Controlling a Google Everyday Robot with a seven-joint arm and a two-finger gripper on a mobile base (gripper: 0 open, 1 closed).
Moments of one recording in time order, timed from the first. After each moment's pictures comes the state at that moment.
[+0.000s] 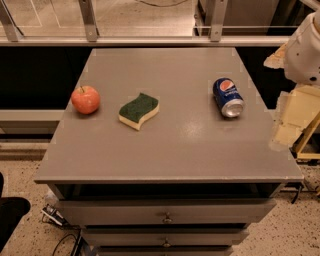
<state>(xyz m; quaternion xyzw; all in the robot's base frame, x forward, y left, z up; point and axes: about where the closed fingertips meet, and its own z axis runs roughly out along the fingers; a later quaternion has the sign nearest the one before) 0.438 -0.217 0.976 -0.60 0.78 -0.03 0.16</state>
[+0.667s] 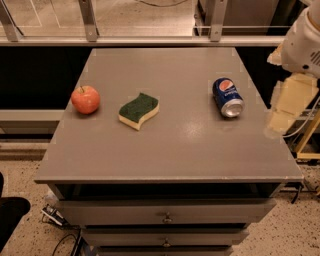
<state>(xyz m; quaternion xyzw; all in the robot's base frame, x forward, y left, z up) 0.458 -0.224 0.975 -0.57 0.81 -0.03 0.15</state>
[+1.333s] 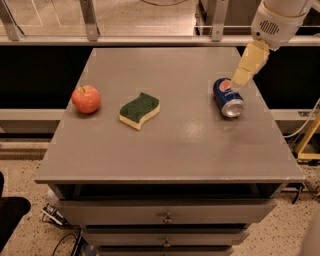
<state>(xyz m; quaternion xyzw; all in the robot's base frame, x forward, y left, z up) 0.585 -0.252 0.958 -0.40 0.91 -0.04 0.10</state>
